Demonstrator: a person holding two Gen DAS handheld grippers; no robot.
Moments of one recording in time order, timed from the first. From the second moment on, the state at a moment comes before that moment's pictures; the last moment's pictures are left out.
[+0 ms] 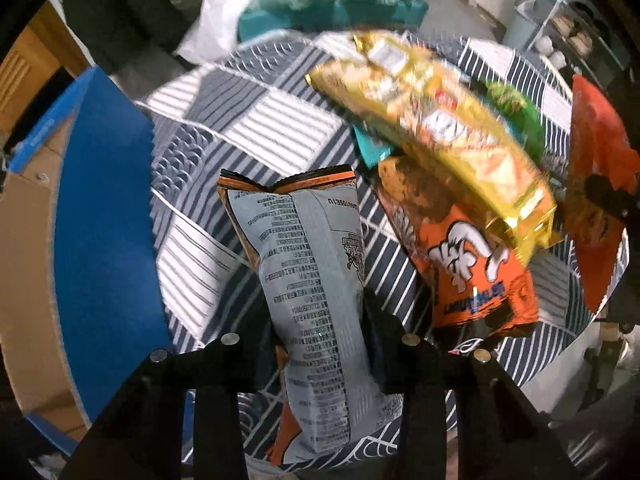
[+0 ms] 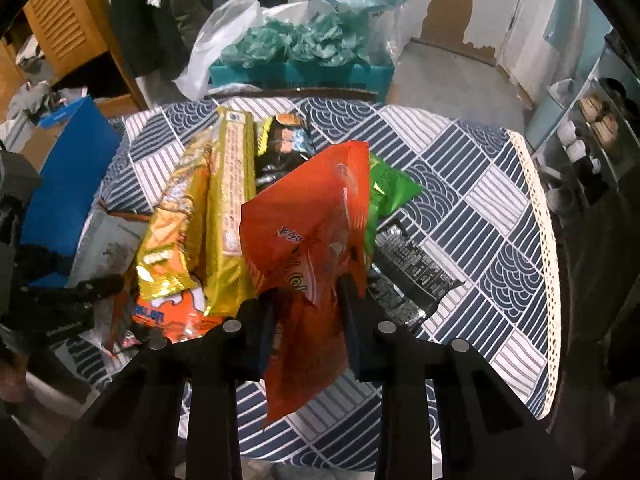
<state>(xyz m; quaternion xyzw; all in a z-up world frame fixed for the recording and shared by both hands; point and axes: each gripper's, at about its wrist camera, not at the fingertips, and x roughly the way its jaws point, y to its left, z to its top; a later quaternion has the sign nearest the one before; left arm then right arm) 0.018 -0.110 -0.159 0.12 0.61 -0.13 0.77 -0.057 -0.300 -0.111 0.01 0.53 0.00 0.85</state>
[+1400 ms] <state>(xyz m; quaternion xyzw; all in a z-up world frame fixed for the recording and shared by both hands) -0.019 0.032 -0.020 0.06 0.46 -0.06 0.88 -0.024 -0.145 -0.012 -0.03 0.45 0.12 0.88</state>
